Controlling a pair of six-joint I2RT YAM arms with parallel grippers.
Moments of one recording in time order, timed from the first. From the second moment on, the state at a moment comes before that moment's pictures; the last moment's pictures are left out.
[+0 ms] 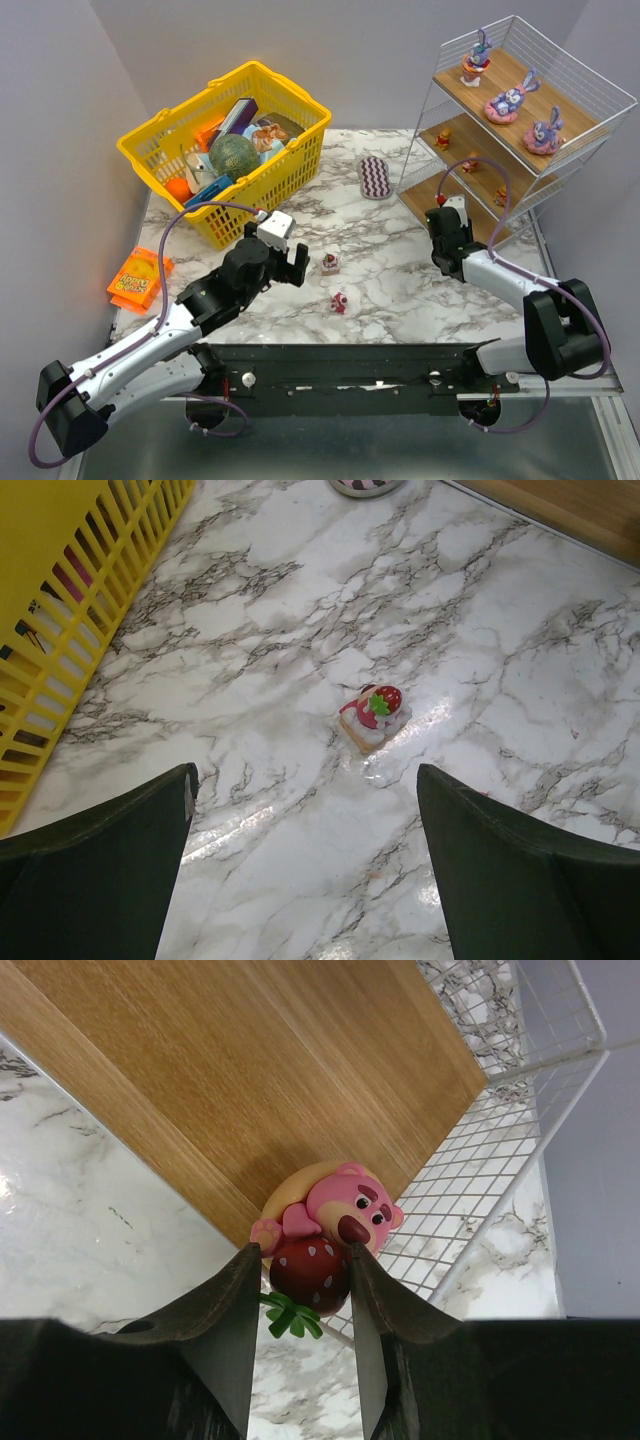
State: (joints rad) left arm -0.82 0.82 0.65 -0.20 -0.29 -0.18; right arm 0.32 1.37 0.65 -0.15 0.73 0.07
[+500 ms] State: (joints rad) left arm -0.82 0.81 0.65 -0.20 -0.29 -0.18; right arm 0.30 1.40 0.65 -0.09 0.75 0.05
